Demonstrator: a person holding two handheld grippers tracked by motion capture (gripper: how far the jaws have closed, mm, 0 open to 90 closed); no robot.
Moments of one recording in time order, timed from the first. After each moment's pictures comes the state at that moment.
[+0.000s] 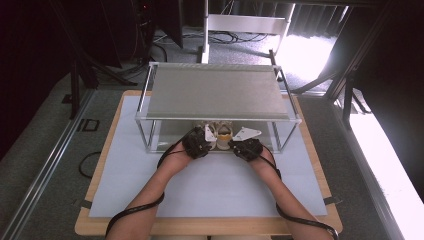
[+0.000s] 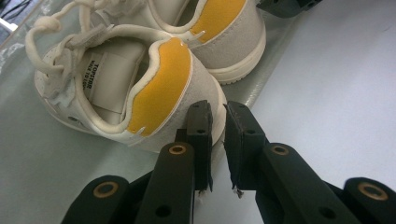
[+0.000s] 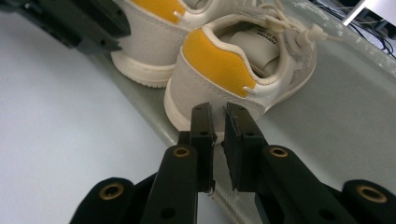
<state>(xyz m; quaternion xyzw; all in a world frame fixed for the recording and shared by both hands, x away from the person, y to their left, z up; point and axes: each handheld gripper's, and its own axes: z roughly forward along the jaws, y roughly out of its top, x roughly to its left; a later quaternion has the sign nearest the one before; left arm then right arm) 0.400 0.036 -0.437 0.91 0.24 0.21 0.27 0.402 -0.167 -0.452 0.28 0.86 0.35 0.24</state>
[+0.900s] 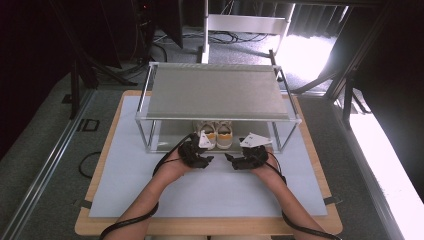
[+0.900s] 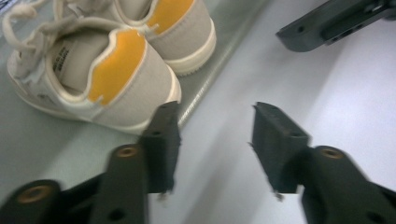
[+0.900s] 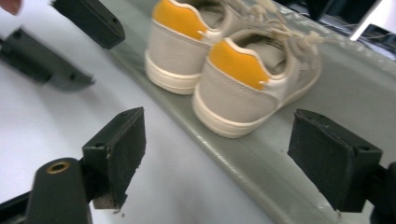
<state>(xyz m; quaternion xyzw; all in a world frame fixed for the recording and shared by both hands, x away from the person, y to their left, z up) 0.365 0.049 -0.430 0.90 0.25 0.18 0.31 0.376 -0.182 -0.452 0.28 0.83 0.42 0.22</state>
